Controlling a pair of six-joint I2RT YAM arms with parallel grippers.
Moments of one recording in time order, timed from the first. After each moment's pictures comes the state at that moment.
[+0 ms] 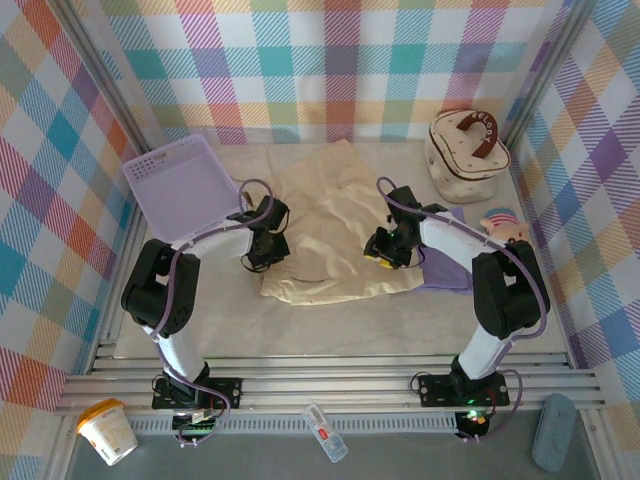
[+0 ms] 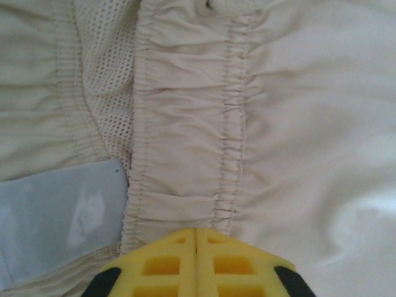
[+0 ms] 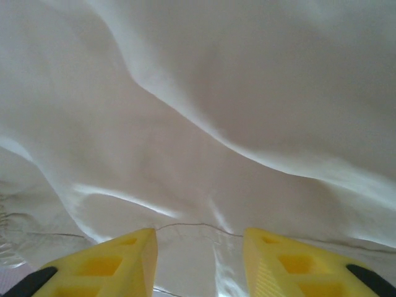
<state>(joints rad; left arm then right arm) -0.45 1.77 1.13 -0.60 -0.05 -0.78 0.40 1.71 1.14 -0.71 -0.31 0.73</state>
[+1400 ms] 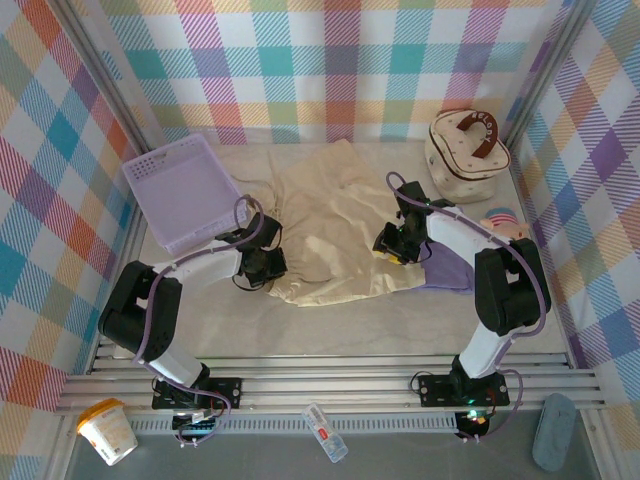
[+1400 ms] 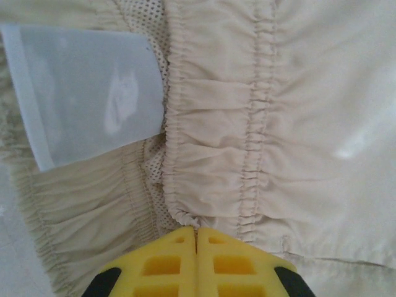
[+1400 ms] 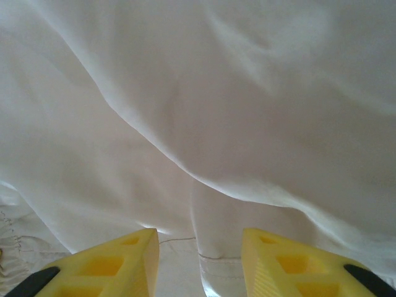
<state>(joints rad) -0.48 1.58 0.92 -0.53 0.08 -0.79 0.33 1.72 1.17 -0.74 -0.29 0.70</state>
